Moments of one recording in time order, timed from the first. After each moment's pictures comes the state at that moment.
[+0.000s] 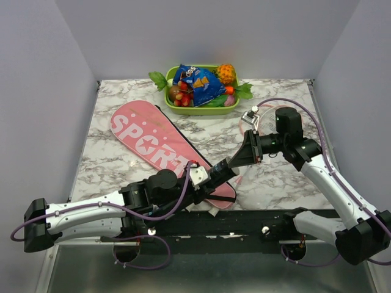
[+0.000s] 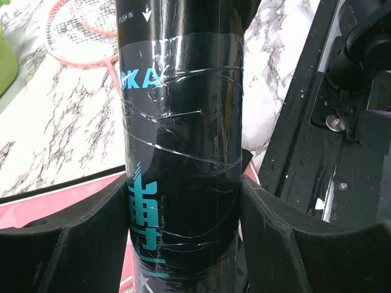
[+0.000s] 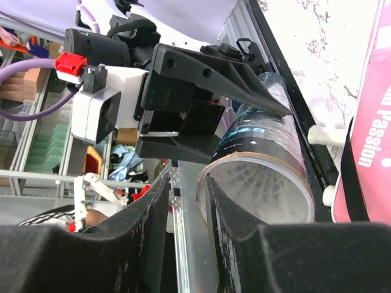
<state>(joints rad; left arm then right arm) -1.23 0.84 0.56 0.05 -0.07 0.01 0.40 1.09 0.96 -0.40 -1.23 0.56</state>
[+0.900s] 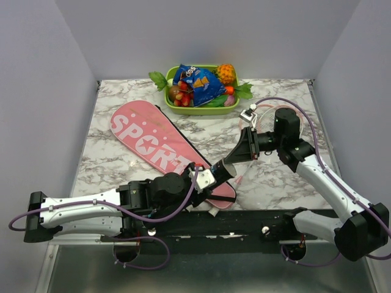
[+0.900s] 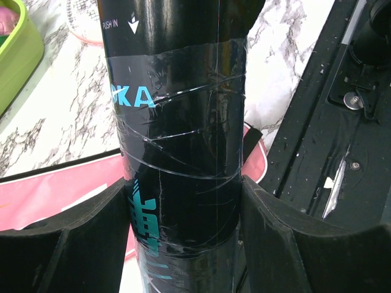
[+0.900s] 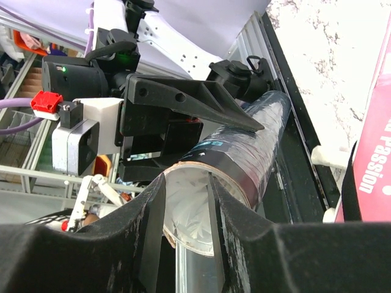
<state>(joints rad) -1.36 0.86 0.74 -0.23 -0.28 0.04 0.40 1.13 0.87 -0.08 -1.25 0.76</state>
